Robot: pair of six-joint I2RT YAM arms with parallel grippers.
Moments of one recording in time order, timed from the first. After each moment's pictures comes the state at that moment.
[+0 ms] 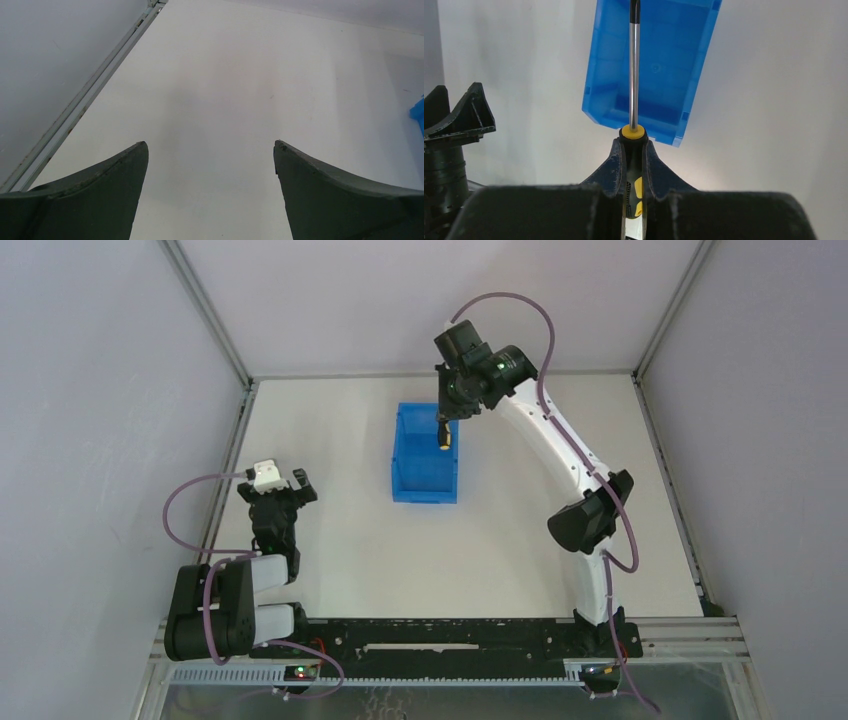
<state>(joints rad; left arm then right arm) 0.08 1.27 0.16 1.04 -0.15 -0.06 0.64 2.05 2.41 -1.23 0.11 0.52</state>
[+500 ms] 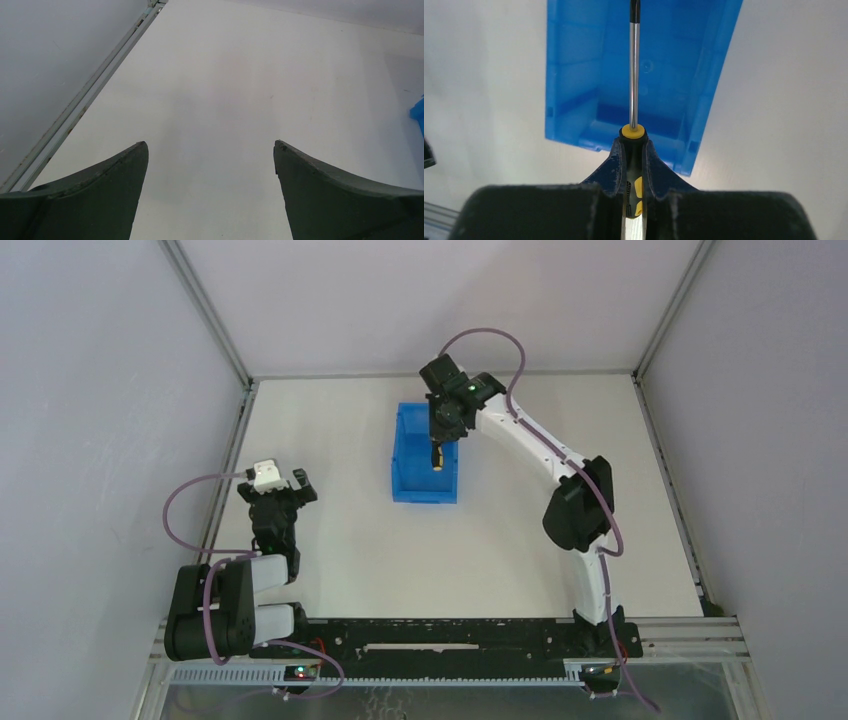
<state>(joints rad) 0.08 1.27 0.16 1.04 -0.15 -0.06 0.66 2.08 2.12 -1.01 0.12 0.56</state>
